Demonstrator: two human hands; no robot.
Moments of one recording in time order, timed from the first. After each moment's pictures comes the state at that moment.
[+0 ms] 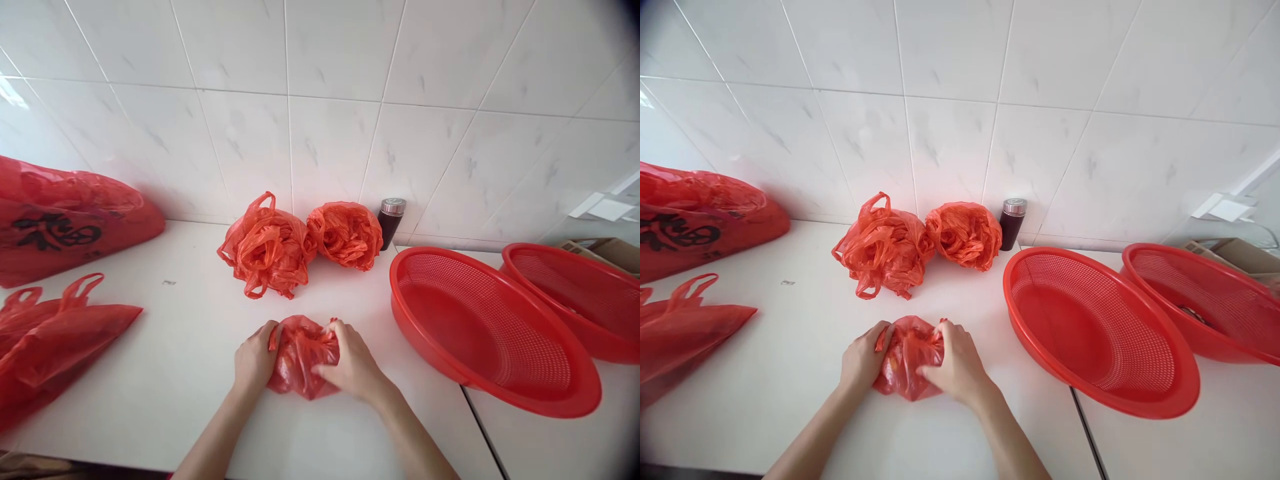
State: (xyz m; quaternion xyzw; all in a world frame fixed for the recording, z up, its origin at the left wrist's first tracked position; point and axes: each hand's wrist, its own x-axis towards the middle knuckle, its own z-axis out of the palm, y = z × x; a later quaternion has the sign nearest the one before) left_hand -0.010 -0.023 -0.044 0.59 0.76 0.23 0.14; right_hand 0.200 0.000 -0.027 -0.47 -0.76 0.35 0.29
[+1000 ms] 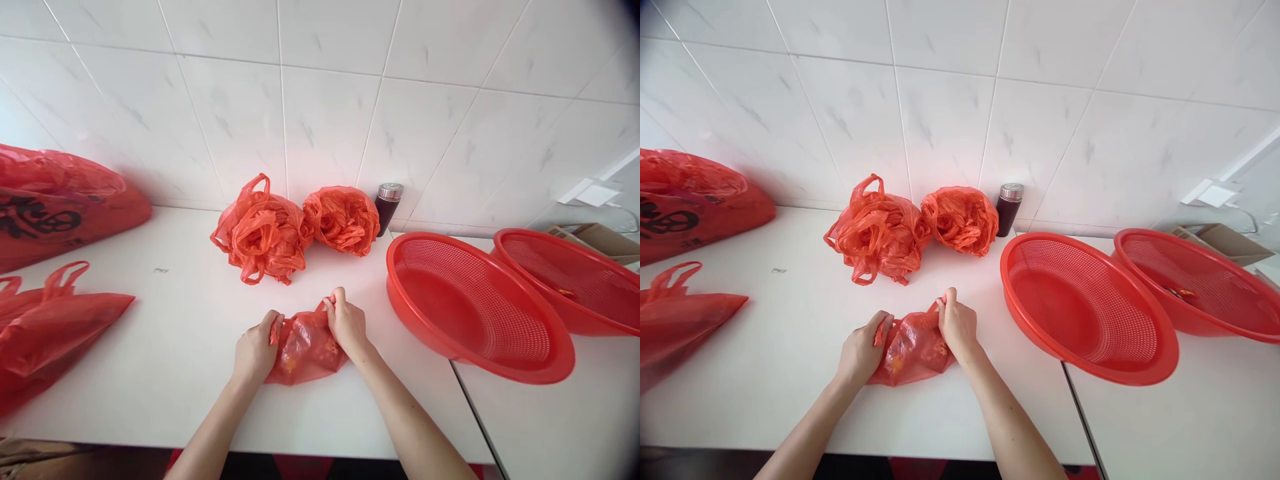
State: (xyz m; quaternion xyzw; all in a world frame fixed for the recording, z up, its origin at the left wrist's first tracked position) left_hand -0.009 -0.033 -0.041 0.60 0.75 0.23 0.17; right_hand 0.185 0.043 -0.054 -0.59 -0.75 0.14 0.28
